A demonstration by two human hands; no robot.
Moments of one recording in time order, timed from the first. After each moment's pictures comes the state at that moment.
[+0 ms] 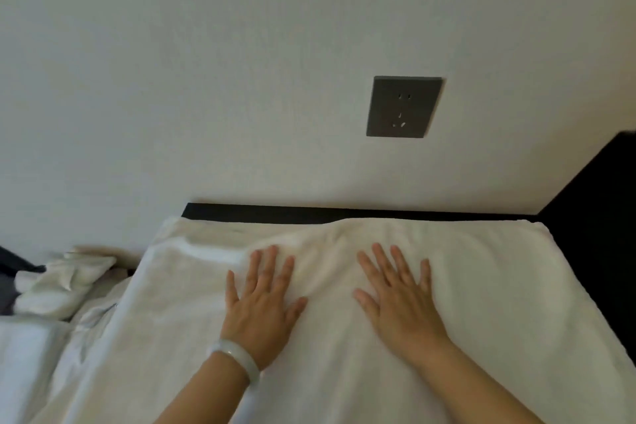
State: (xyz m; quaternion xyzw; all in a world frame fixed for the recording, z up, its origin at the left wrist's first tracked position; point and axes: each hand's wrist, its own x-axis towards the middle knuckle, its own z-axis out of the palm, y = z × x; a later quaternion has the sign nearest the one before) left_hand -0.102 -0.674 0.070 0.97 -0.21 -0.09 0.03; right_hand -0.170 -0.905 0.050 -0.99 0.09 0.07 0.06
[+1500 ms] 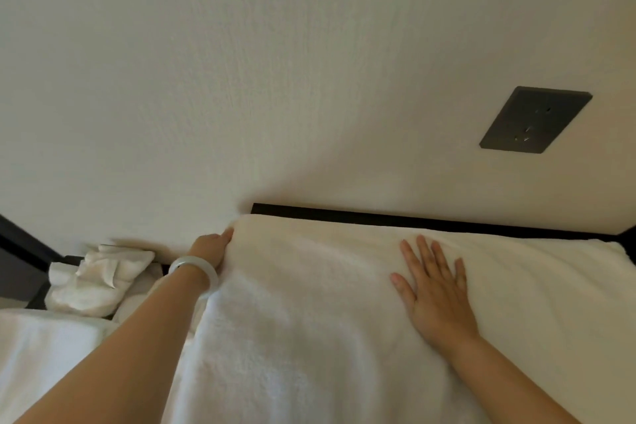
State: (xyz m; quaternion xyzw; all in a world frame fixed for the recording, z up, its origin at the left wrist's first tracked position) left_hand 0.094 -0.500 0.044 0.87 0.16 -0.20 0.43; right_hand -0.104 -0.832 0.038 -0.98 0.18 0.03 0.06
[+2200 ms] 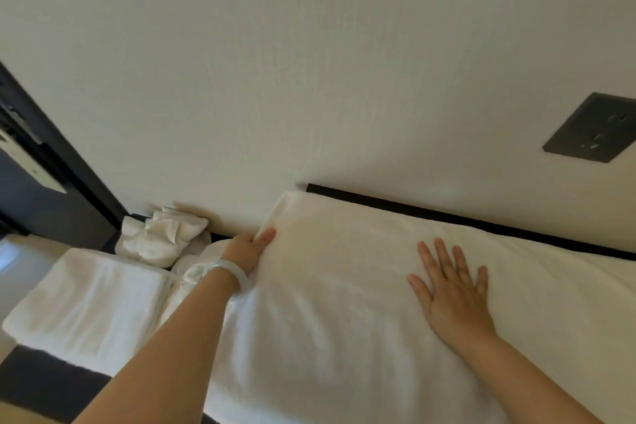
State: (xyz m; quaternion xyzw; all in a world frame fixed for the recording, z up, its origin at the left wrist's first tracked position) left_hand 0.016 -0.453 0.059 0.83 0.16 -0.20 0.49; right_hand -0.112 -0.782 0.055 -0.98 0.15 0.10 0.04
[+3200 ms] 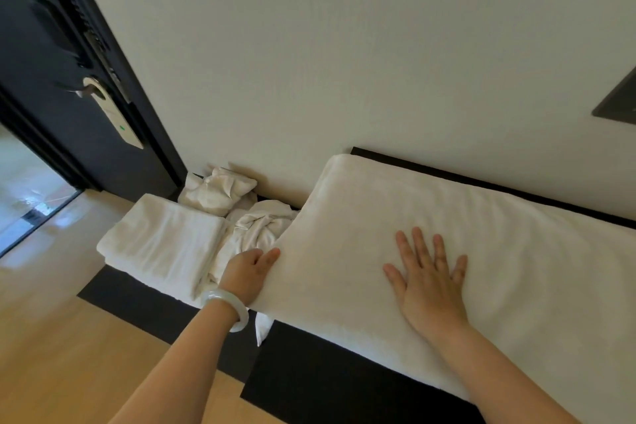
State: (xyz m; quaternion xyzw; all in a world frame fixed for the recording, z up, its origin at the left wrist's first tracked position) left_hand -0.133 -0.388 0.056 0.89 0.15 -0.17 0.38; right_hand -0.171 -0.683 0.051 -0.99 0.05 0.10 0.07
